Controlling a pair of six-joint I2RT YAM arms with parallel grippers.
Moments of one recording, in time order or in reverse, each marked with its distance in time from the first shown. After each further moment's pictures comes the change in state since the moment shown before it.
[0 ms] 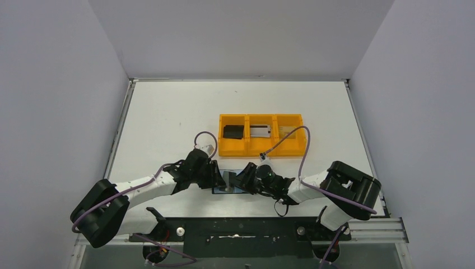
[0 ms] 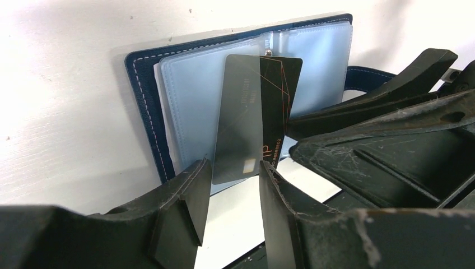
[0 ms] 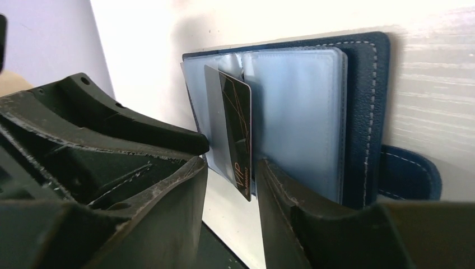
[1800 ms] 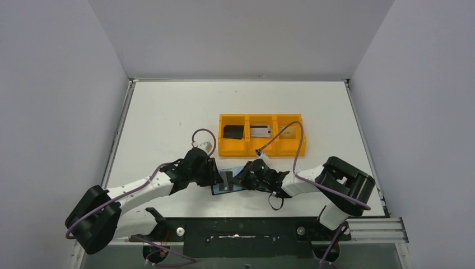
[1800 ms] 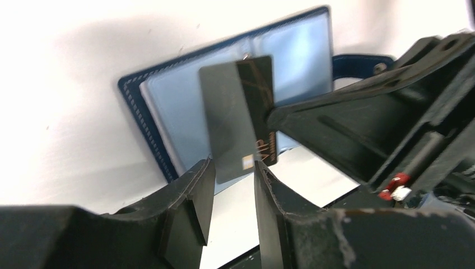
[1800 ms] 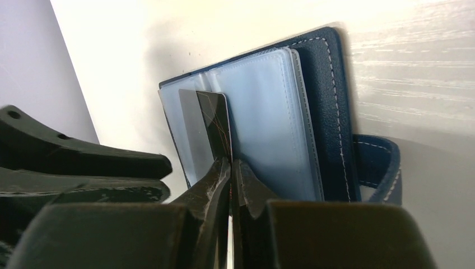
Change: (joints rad) left arm -0.010 -0.076 0.013 -0.082 -0.076 0.005; right arm -0.026 0.061 0.098 -0.121 -0.019 -0.030
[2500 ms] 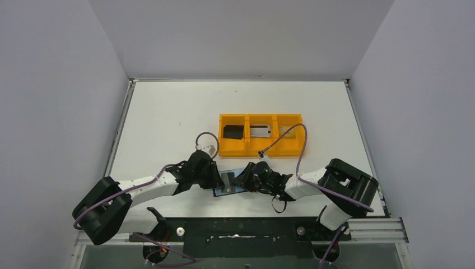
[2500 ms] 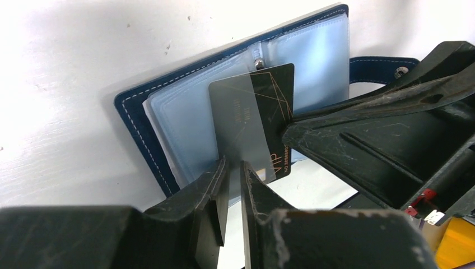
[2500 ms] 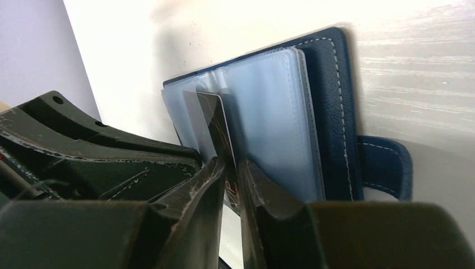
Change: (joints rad) left arm -0.020 0.103 -0.013 0.117 0.029 -0.011; right arm 0.003 -0.032 -0.065 0.066 0.003 0.021
